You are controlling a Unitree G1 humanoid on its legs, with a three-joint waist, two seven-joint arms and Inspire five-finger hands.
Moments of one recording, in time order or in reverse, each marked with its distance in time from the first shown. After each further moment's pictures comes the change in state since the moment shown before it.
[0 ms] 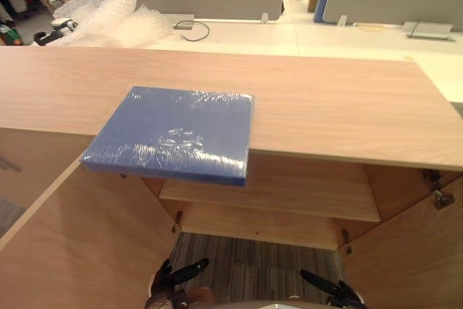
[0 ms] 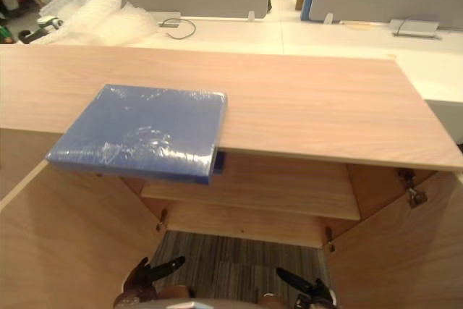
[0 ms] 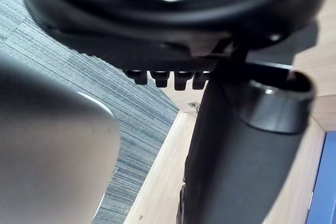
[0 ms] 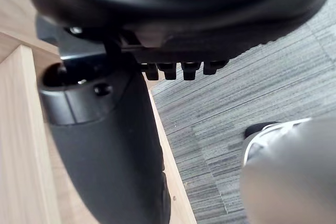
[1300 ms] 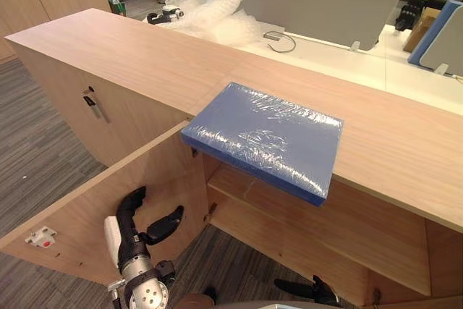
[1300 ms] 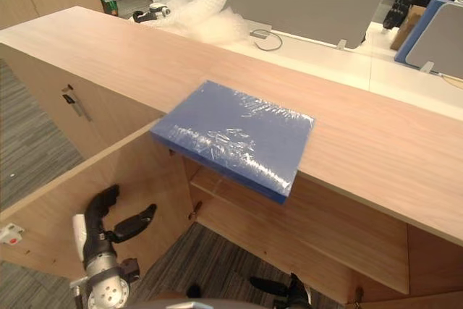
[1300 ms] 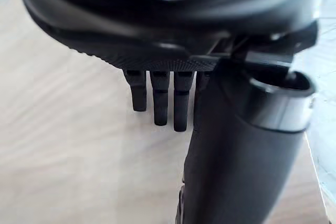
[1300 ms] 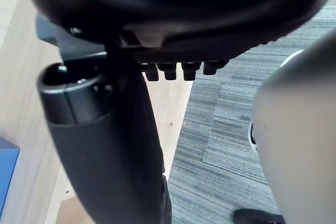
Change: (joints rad) left arm 0.394 -0.111 -0.190 -1.128 0.496 0.009 0.422; right arm 0.069 0.054 0.211 -0.070 -0.109 0.013 -0.075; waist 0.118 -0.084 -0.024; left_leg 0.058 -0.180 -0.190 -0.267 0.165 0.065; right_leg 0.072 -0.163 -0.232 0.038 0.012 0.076
